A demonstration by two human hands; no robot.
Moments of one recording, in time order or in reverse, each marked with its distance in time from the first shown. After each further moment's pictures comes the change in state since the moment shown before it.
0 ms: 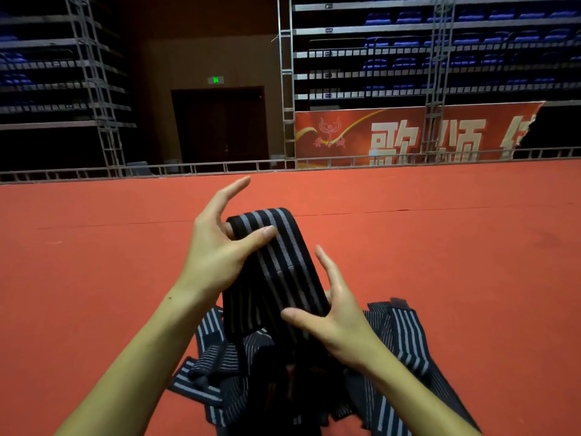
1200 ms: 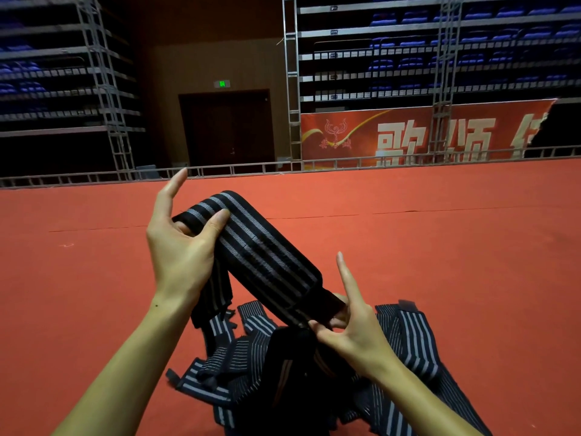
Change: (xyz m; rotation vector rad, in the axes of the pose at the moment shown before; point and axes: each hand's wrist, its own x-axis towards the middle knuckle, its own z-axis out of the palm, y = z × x) left_hand 0.007 -0.018 -0.039 0.214 0.428 0.207; right_hand -0.001 0.049 -0.007 -0.076 0.079 -0.173
